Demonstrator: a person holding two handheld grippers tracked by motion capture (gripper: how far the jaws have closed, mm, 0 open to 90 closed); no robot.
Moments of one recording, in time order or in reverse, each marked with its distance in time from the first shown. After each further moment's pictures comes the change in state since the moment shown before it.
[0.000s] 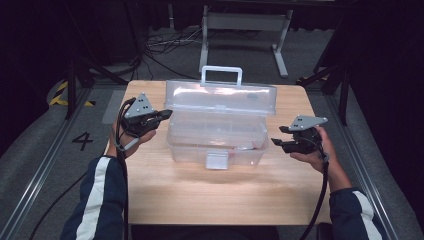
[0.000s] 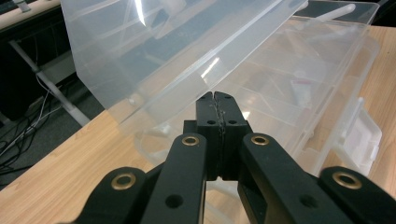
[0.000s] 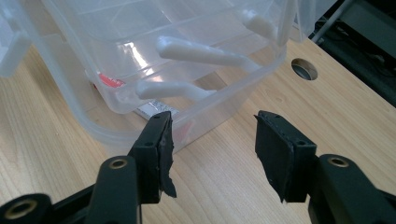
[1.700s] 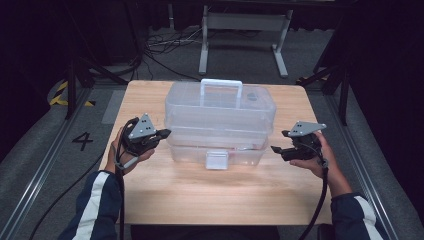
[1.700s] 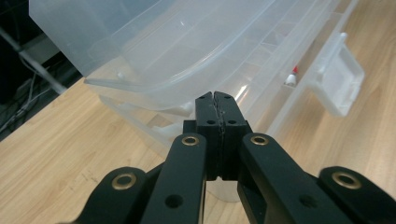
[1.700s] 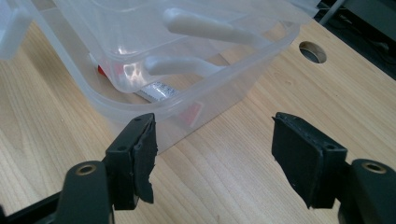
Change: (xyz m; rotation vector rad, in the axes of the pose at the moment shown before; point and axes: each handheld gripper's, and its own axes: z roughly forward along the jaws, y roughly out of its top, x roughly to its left) left arm -0.024 -0.038 -0.003 0.092 -0.035 0.026; right arm 0.010 -0.013 0.003 0.026 -0.002 0.024
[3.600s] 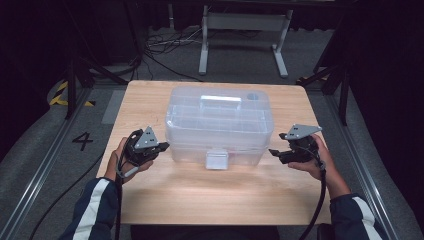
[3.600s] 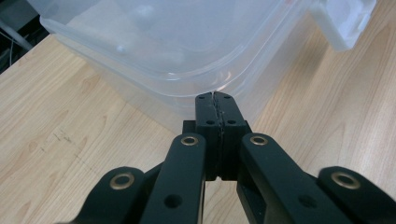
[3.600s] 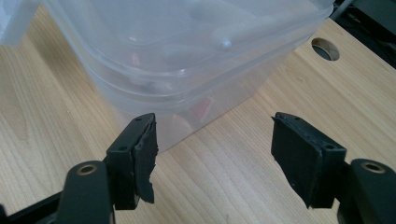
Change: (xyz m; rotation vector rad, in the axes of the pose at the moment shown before) left arm -0.012 -0.030 0.015 0.143 -0.023 0.014; right arm 0.006 -0.003 0.006 0.014 0.019 -0.023
